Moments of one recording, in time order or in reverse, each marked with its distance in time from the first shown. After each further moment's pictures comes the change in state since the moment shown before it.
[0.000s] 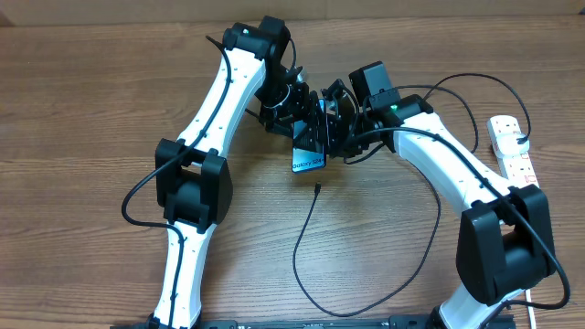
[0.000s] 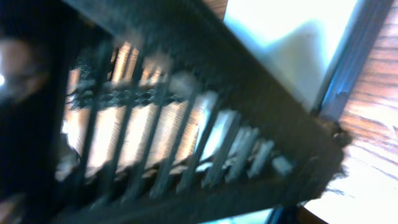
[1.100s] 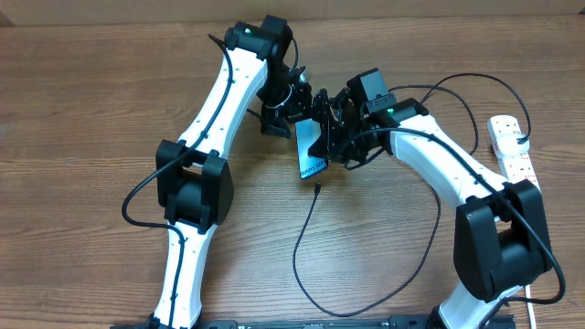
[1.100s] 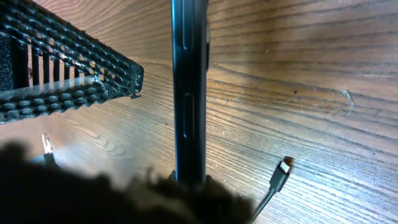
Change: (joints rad) left arm -0.005 -0.002 0.011 -0.011 0.001 0.020; right arm -0.006 0.018 -0.029 -0.031 0.069 0.090
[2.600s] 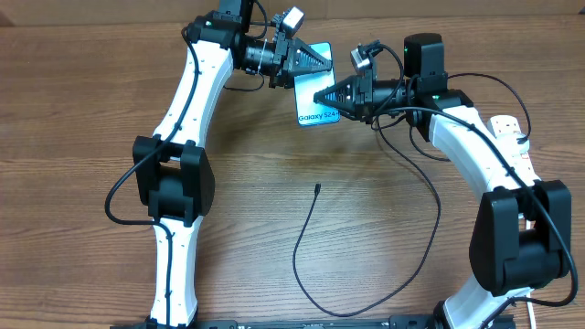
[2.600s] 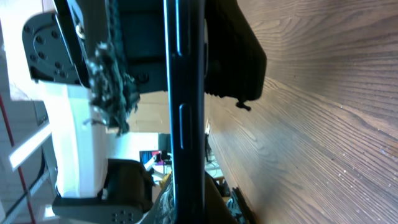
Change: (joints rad) left arm 0.132 0.009 0.000 0.425 0.822 -0.009; right arm -0.196 -0.006 0.000 0.543 -0.652 0.321
